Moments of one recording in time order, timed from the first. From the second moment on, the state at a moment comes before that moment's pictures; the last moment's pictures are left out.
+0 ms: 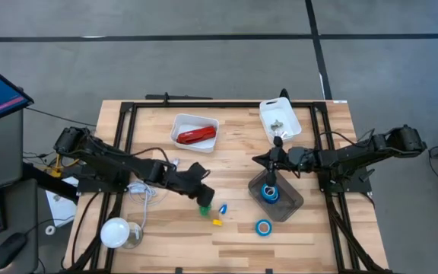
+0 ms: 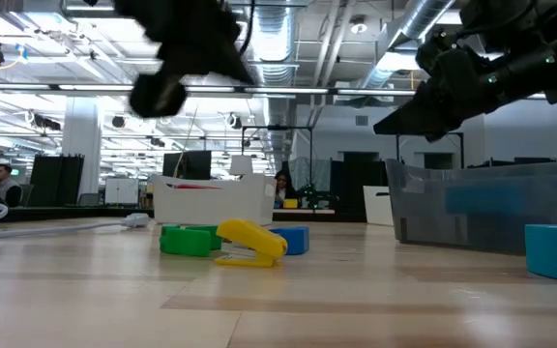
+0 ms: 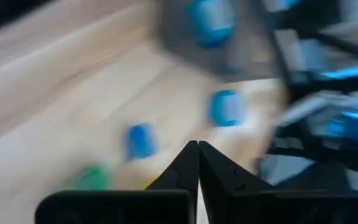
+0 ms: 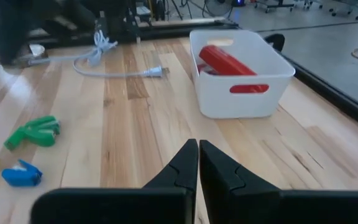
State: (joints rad) left arm -0.28 1.52 0.94 -0.12 -0.14 -1.23; right arm 0.05 1.15 0.29 0.53 0.29 0.10
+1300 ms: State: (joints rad) left arm -0.32 1.90 1.43 -0.78 -0.17 -1.13; right arm 0.05 1.15 0.29 0.44 0.30 0.18
